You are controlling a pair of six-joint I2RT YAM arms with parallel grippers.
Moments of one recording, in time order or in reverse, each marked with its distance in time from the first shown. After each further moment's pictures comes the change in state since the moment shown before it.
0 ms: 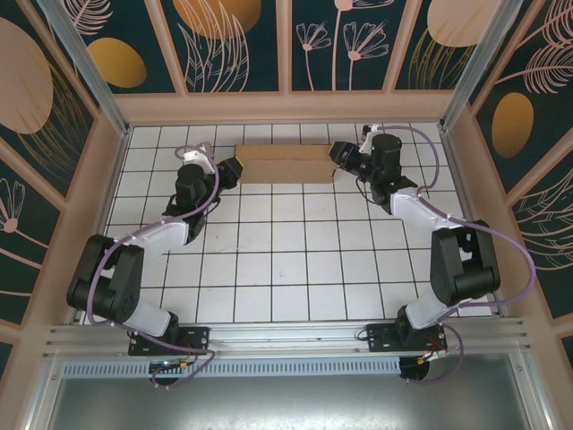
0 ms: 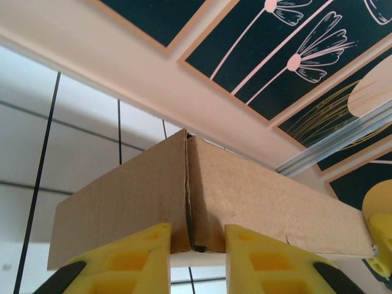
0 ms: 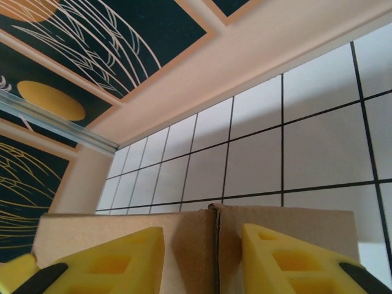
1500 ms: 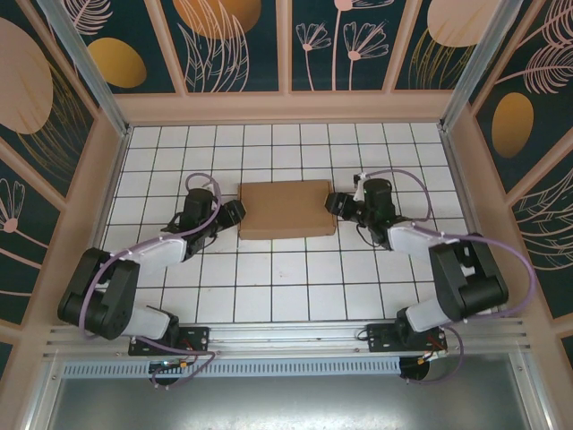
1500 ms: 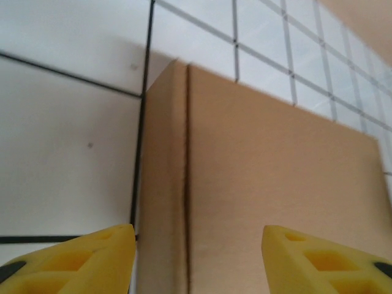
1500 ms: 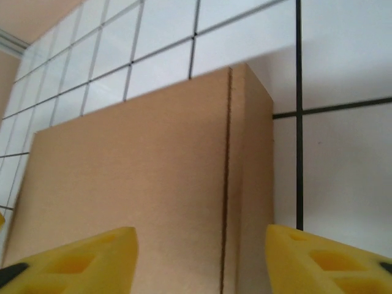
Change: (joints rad) left arm -0.034 -0.084 -0.158 -0.443 -0.011 0.033; right arm 0.064 -0.054 -0.342 -0.031 0.060 -0.127
